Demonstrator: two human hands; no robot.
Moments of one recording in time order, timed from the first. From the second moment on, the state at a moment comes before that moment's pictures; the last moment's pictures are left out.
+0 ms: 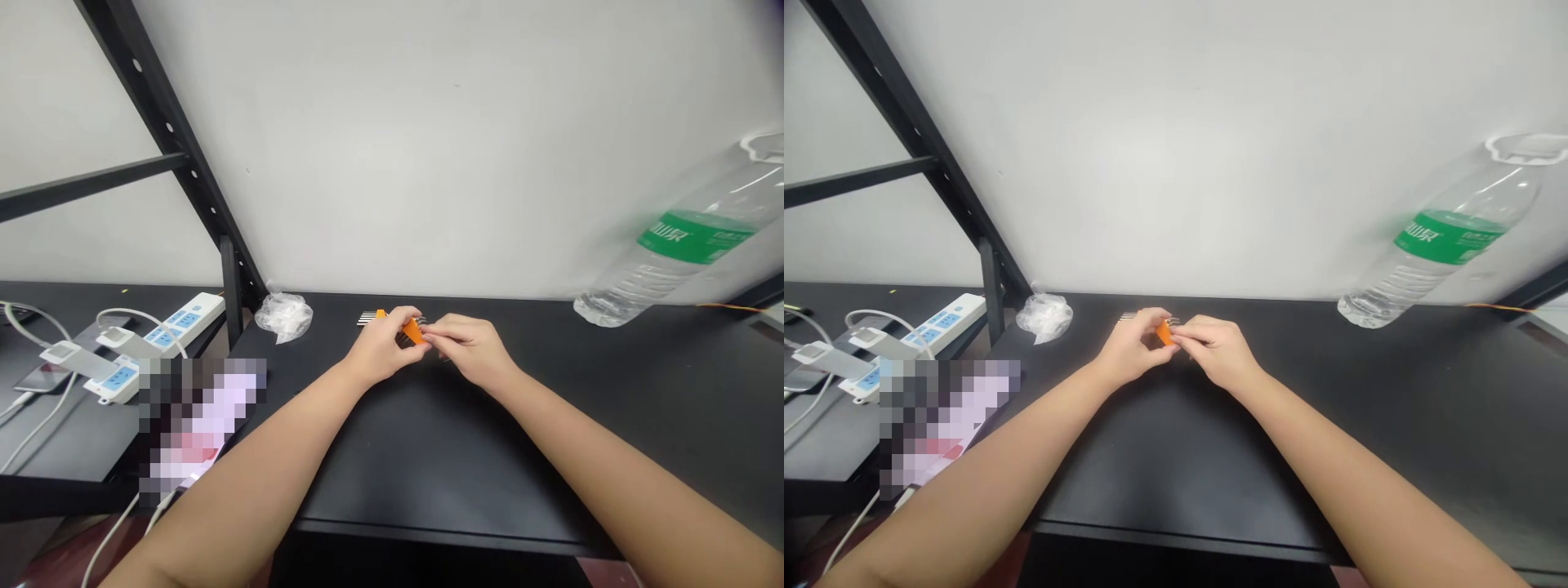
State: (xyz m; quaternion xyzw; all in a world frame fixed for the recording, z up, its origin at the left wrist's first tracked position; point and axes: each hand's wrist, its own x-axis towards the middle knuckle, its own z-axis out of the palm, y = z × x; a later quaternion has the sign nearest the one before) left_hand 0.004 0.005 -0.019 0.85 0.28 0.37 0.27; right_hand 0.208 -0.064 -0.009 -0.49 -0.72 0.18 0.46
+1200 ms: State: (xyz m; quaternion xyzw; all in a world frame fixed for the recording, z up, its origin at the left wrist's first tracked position) left_hand 0.002 0.012 -0.013 0.90 0.24 0.30 0.19; right_hand 0.241 -0.063 0.005 -0.56 -0.81 0.12 0.10
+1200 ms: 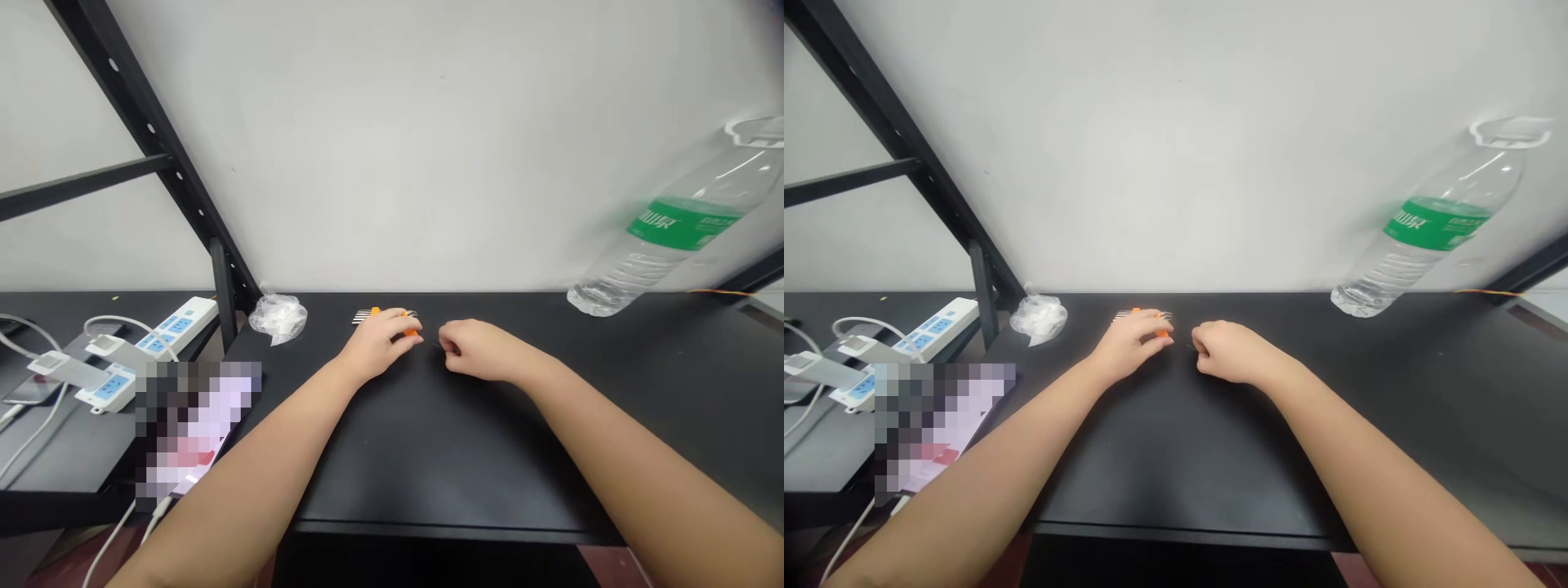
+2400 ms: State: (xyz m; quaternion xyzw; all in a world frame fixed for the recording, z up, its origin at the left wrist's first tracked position) left_hand 0.002 0.004 -0.006 0.89 0.27 0.32 0.18; right_hand 0.224 -0.074 0.018 -0.54 -0.75 0.09 0.36
